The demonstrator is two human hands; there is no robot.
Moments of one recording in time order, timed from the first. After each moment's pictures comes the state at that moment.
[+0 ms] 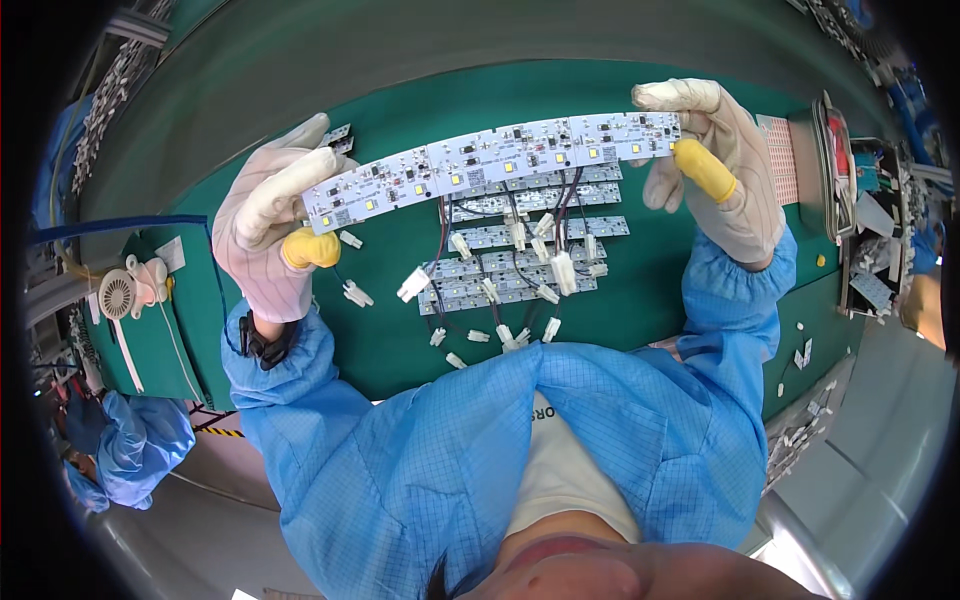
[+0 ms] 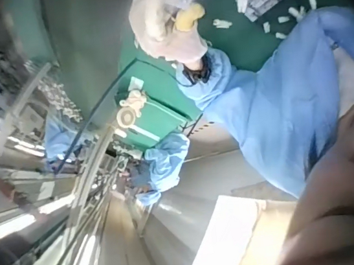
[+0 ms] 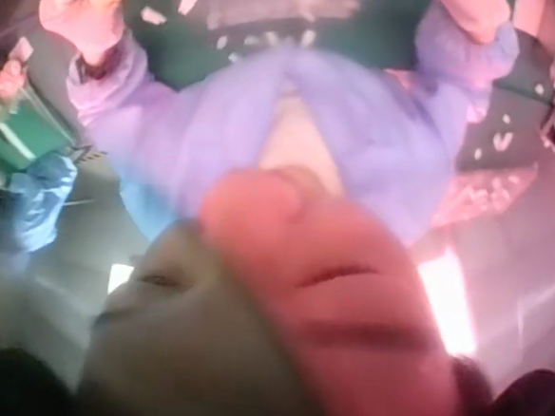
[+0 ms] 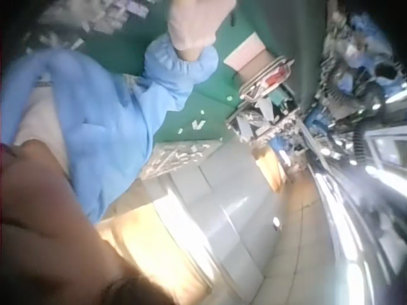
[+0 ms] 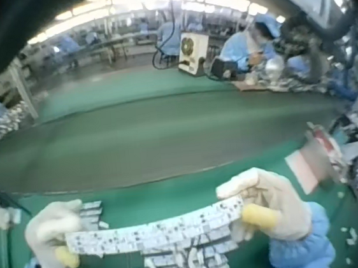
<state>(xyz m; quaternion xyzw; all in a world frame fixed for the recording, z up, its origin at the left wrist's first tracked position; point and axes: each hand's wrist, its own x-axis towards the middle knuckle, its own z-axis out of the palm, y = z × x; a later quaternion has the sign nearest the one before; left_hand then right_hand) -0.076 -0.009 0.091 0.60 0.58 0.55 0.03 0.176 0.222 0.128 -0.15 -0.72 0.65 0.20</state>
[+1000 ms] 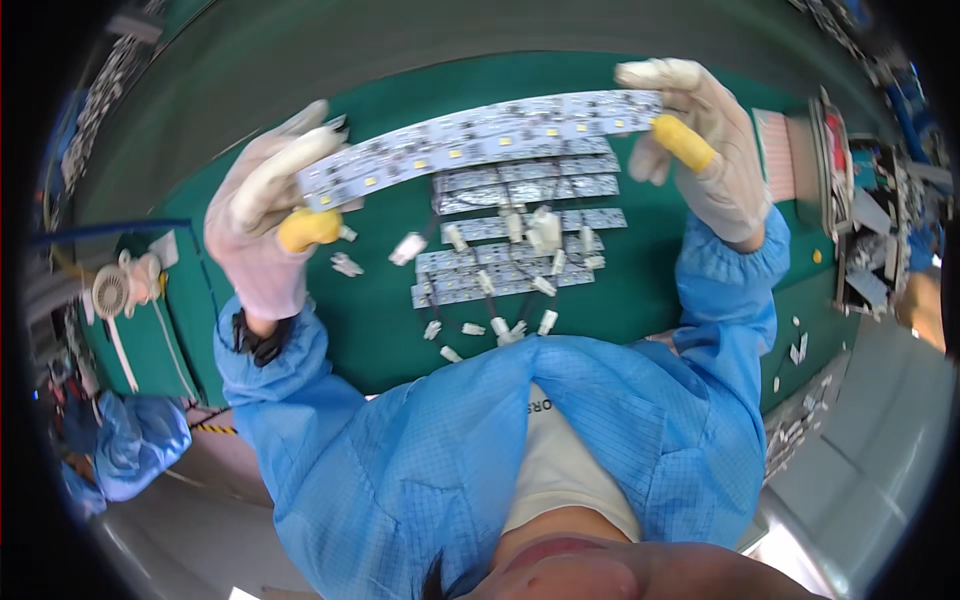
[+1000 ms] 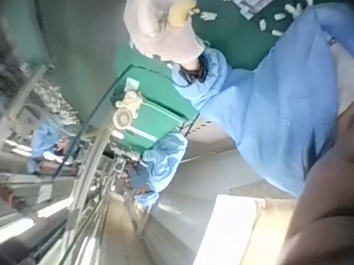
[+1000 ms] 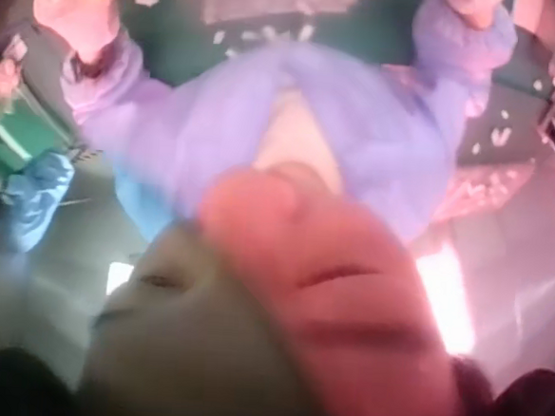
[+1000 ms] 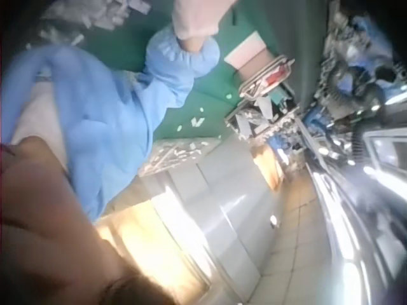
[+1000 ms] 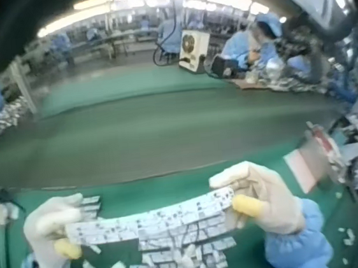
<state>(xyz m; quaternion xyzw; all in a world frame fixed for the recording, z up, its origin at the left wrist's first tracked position) -0.060 -0.011 0.094 0.50 0.61 0.60 0.11 0.169 0.228 0.119 -0.16 -0.74 0.63 0.18</state>
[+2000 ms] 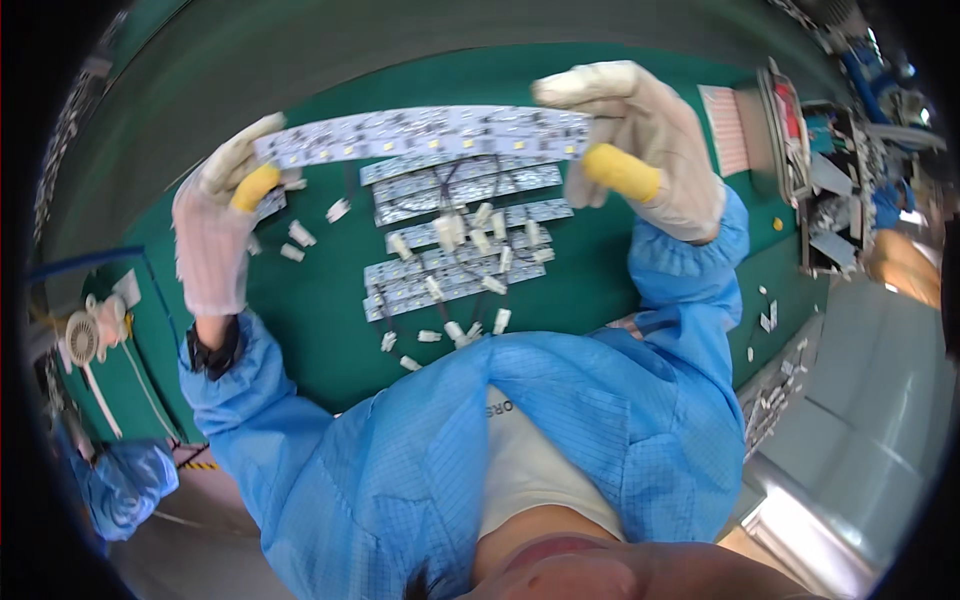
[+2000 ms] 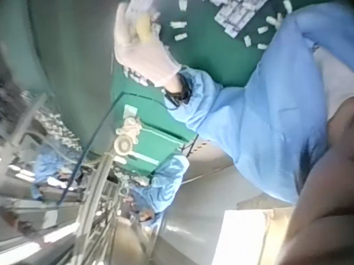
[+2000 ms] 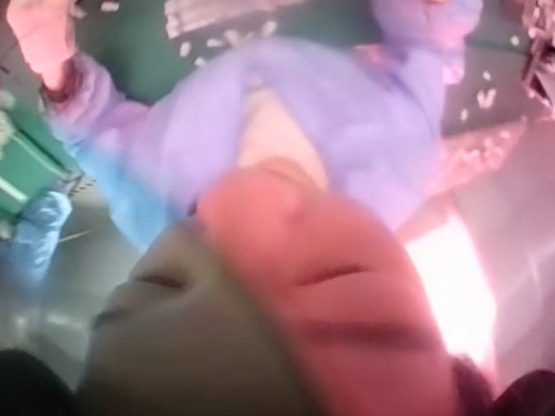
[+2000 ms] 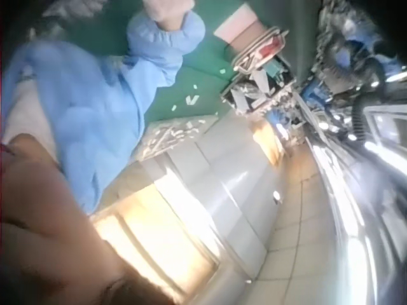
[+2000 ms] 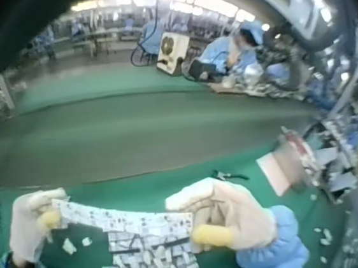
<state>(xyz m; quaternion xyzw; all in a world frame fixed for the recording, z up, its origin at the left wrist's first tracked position) -0.074 0.003 0.100 0.39 0.76 0.47 0.23 0.172 0.218 0.125 -0.14 -0.73 0.65 0.16</state>
